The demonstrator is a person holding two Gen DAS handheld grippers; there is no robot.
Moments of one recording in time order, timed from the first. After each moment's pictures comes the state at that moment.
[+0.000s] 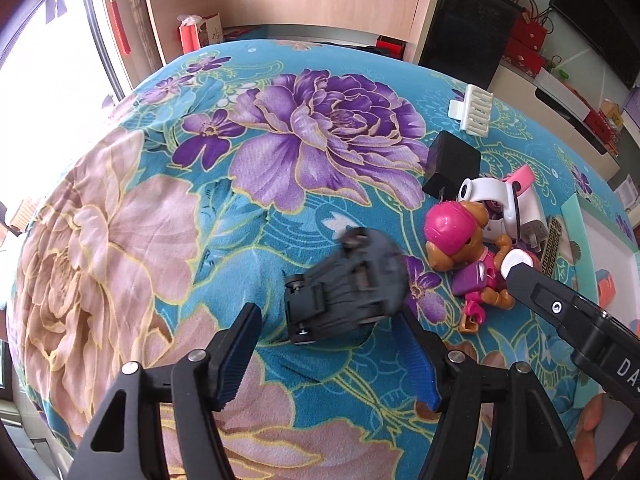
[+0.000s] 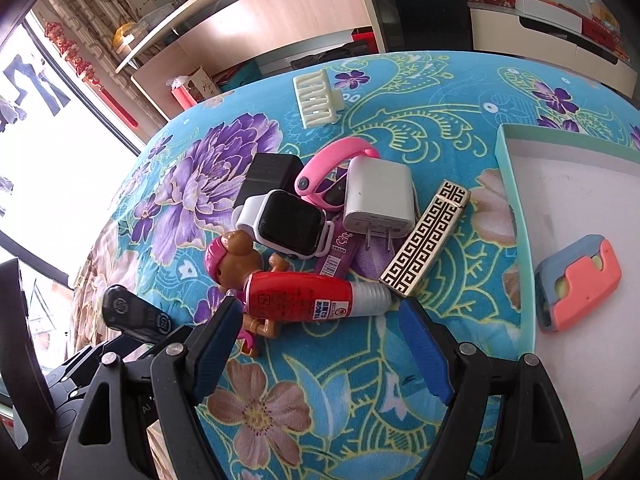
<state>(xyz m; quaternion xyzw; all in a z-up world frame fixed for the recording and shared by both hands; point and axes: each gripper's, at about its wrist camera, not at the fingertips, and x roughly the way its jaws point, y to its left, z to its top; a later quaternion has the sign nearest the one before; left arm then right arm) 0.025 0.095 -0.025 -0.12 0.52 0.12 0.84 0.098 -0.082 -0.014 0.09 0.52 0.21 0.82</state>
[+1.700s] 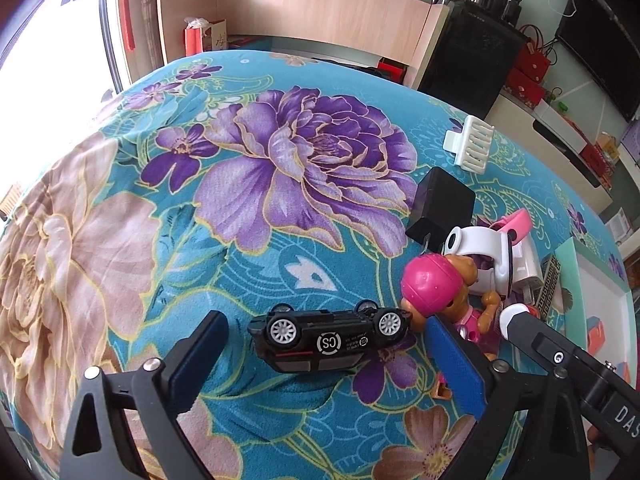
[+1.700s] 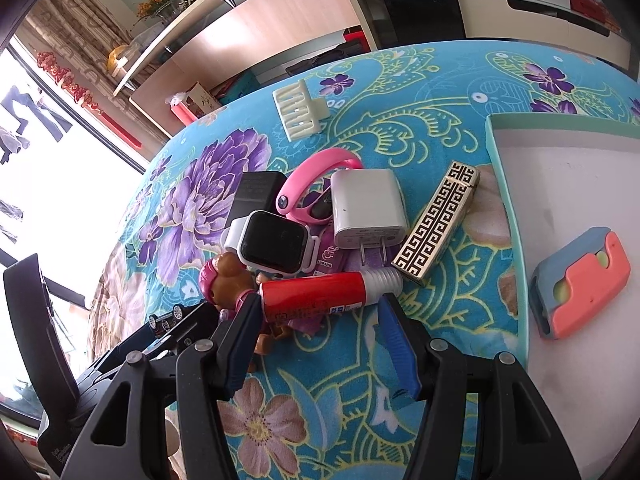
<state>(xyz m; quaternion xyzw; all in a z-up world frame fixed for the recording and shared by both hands) 0.054 0.093 -0.033 -0.16 0.48 0.12 0.85 0.106 -0.098 -0.017 0.13 0.52 0.21 0.81</state>
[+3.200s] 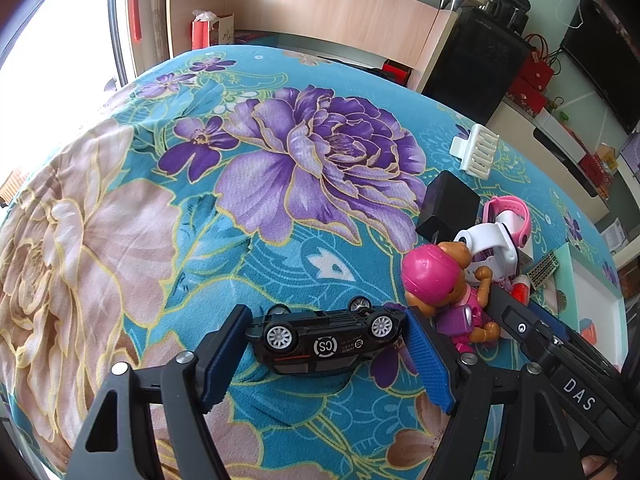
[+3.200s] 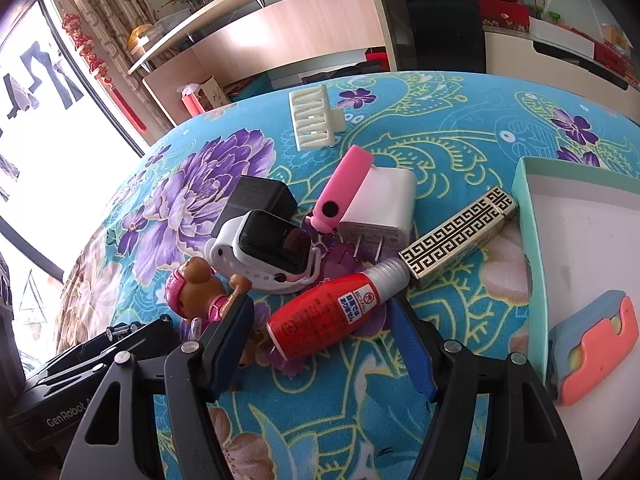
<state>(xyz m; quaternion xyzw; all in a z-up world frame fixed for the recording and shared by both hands) 0.041 0.102 -0.029 -0.18 0.48 0.13 0.85 0.117 -0.080 -0.029 0.06 0.48 0.23 0.84</state>
